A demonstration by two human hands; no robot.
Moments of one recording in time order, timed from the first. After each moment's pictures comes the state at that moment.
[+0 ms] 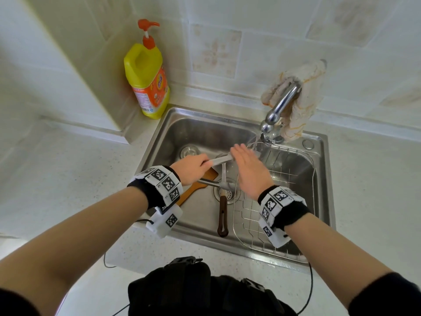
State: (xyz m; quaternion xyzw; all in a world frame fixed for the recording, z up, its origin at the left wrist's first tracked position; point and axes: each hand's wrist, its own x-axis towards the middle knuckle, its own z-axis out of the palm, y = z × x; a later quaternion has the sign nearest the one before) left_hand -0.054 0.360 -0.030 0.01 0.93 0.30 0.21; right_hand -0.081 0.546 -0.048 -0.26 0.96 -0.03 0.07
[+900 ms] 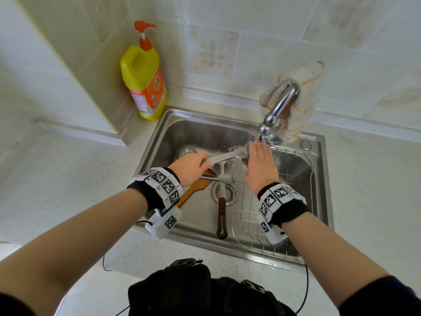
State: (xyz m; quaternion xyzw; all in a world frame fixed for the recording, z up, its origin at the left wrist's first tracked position) left_hand -0.054 0.360 -0.030 0.01 0.93 0.31 0.18; right_hand -0.087 0.549 -0.046 -0.16 0.99 0.00 0.05
